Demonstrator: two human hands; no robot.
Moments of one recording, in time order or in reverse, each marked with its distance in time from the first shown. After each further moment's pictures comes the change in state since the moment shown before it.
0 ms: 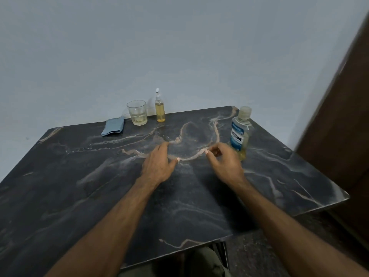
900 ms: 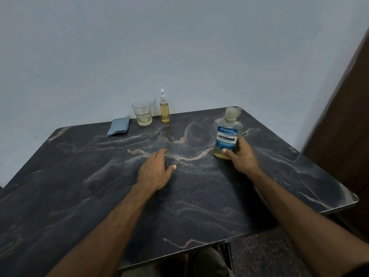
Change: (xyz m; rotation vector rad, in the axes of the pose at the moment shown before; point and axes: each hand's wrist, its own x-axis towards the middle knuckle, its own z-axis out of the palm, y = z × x) left_hand -0.016 -0.020 -0.003 0.076 -0.057 -0.067; right_hand 0.035 0.042 -0.017 0.204 -0.055 0.271
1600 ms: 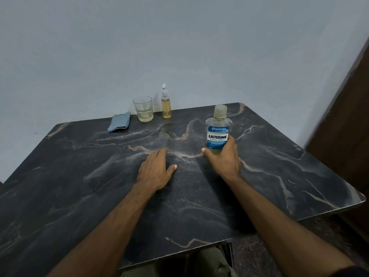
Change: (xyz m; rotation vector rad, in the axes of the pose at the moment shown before) left_hand 0.000 -0.007 0.006 0.061 0.016 0.034; right_hand -0.025 -0.020 0.061 -0.170 0.181 -0.012
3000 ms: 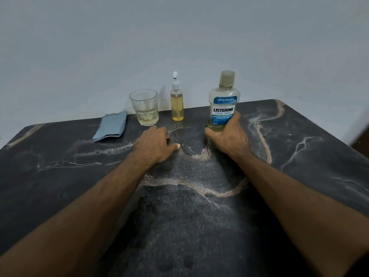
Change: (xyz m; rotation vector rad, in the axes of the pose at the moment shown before) left_hand 0.189 -0.047 -0.009 0.158 -0.175 -0.099; right_hand 0.168 -0.017 0.117 -0.103 -0.113 -0.071
